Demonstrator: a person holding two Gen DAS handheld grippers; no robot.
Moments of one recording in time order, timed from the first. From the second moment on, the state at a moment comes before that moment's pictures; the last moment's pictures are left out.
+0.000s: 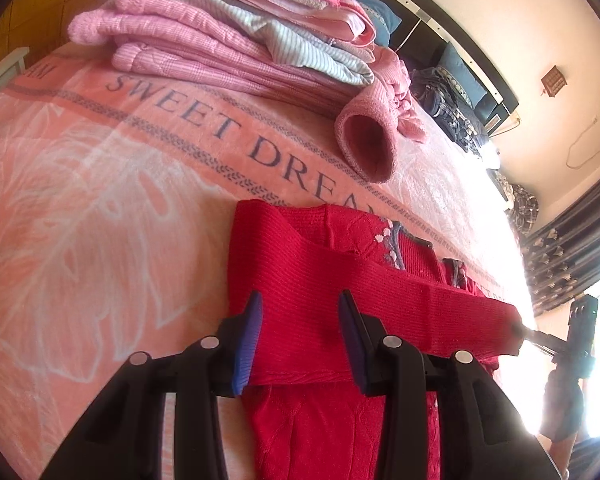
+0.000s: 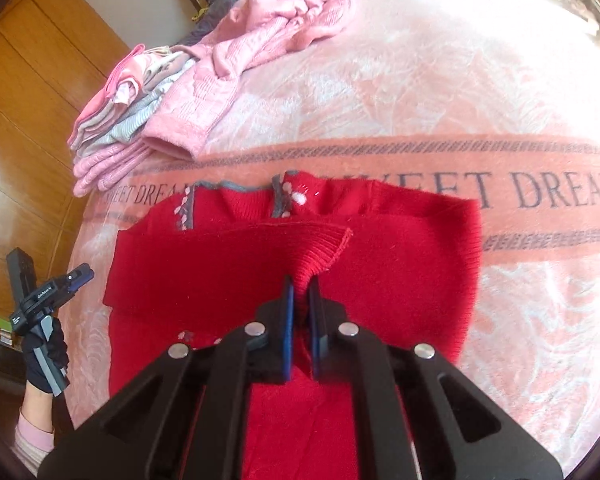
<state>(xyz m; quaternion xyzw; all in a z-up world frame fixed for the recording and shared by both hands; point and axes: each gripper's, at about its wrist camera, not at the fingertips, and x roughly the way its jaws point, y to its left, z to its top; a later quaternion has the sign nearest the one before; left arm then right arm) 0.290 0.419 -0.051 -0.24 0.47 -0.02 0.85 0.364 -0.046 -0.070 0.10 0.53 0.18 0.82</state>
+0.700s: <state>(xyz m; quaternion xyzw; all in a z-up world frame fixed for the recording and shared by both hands) 0.316 0.347 -0.067 -0.17 0.50 -0.06 0.85 0.356 -0.064 -0.096 0.04 0.54 0.12 0.83</state>
